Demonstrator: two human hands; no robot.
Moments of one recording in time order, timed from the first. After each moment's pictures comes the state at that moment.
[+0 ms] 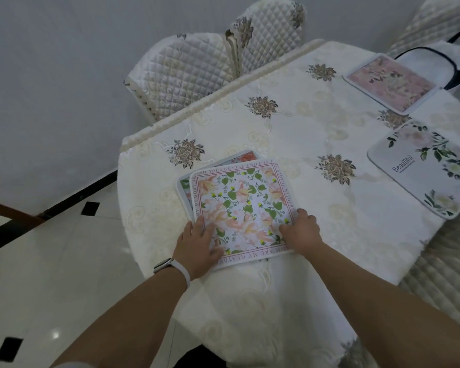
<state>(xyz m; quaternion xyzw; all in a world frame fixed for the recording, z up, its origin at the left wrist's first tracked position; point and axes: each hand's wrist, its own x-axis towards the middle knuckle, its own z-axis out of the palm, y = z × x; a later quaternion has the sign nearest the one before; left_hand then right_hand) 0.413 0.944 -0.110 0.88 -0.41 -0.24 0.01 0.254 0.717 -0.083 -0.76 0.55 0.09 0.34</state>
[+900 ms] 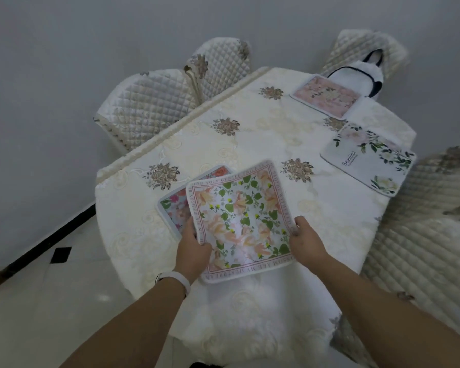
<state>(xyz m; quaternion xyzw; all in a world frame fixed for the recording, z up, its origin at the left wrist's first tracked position) 0.389 0.924 -0.051 0.80 -0.20 -0.33 0.47 0.186 0.752 -0.028 -0.74 0.55 -0.03 0.38</state>
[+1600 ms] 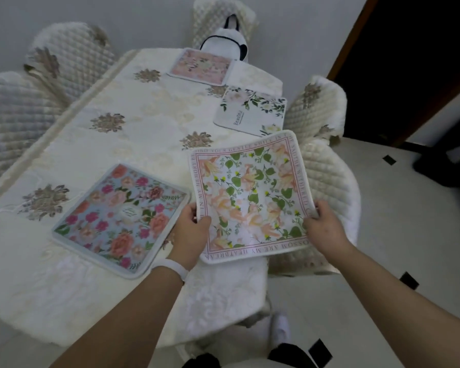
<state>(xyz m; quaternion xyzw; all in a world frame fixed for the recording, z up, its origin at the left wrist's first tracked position) 0.247 0.857 -0.018 0.67 -0.32 -0.46 0.49 -0.023 0.821 0.026 -0.52 0.71 -0.26 0.39</state>
